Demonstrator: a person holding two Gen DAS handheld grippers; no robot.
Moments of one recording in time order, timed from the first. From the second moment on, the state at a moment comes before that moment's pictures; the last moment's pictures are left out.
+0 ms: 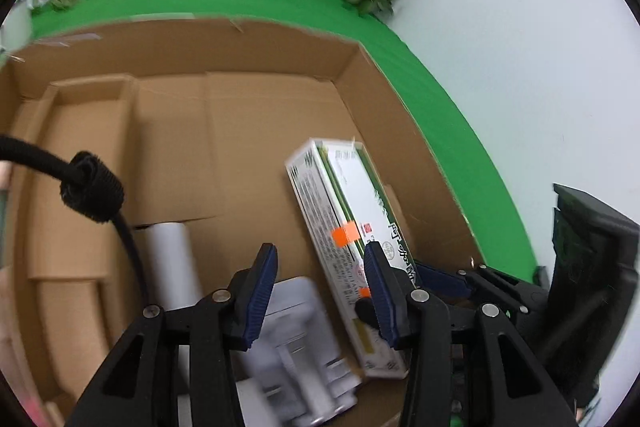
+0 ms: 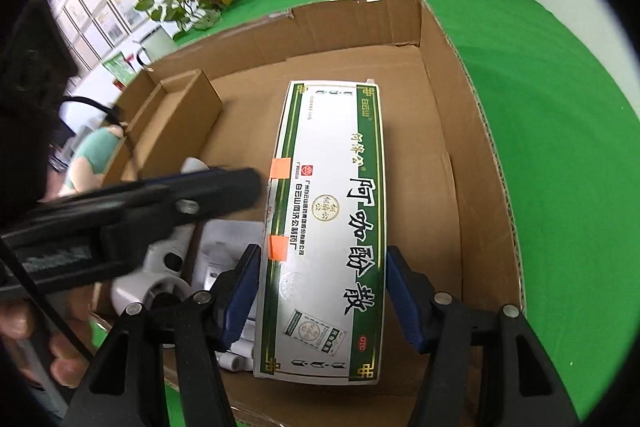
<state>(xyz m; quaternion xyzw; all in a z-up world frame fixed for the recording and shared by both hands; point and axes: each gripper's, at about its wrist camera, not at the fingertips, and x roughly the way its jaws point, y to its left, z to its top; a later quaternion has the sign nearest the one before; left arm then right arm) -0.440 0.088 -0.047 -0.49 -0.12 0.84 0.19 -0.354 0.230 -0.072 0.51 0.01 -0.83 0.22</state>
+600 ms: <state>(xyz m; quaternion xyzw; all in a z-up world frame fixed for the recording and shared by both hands) -0.277 -0.018 -0.007 -0.32 -0.02 0.95 0.03 -0.307 0.229 -0.049 0.42 0.03 -0.89 0.19</state>
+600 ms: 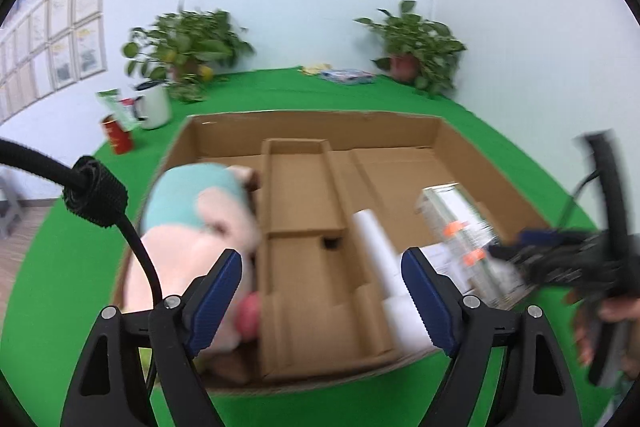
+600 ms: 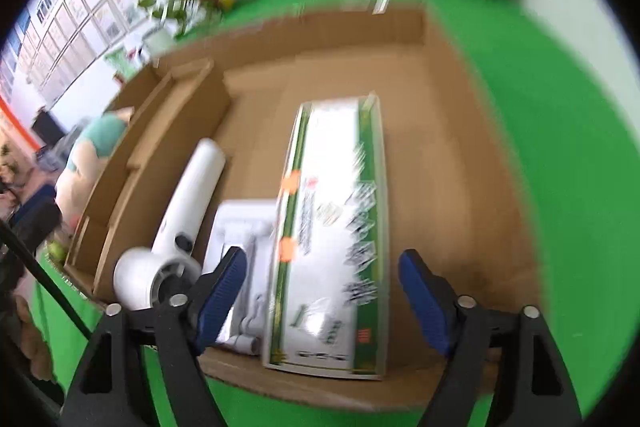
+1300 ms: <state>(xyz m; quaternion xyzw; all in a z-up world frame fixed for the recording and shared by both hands) -0.239 -0.011 -0.064 -0.28 0.01 0.96 -0.07 -0.226 0.198 -0.068 0.25 0.07 -0.95 0.16</state>
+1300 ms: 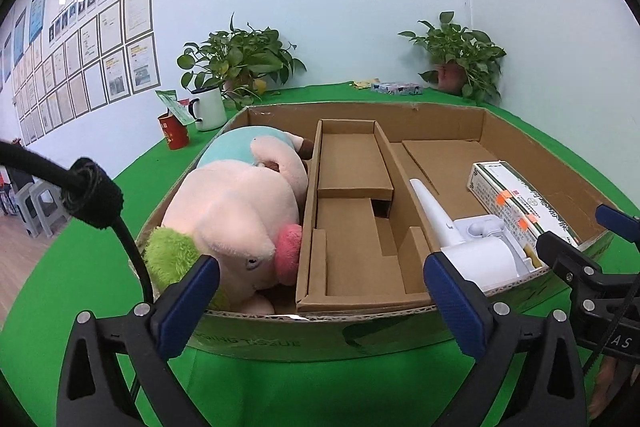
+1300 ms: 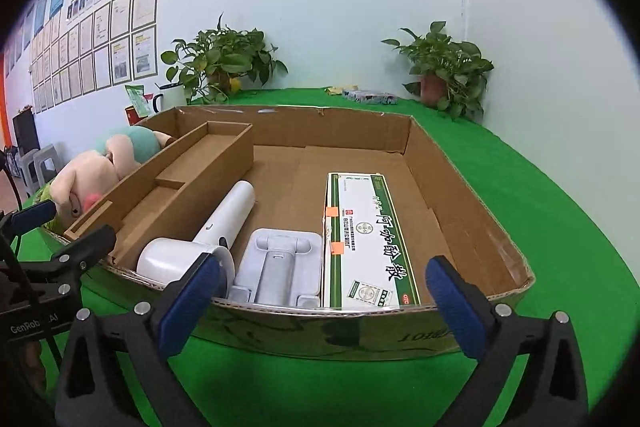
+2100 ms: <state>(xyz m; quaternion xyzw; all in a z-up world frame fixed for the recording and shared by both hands) -0.241 -0.012 -0.062 -0.28 0.00 0.96 -0.06 -0.225 0.199 -0.069 0.25 0.07 -0.95 0.16</state>
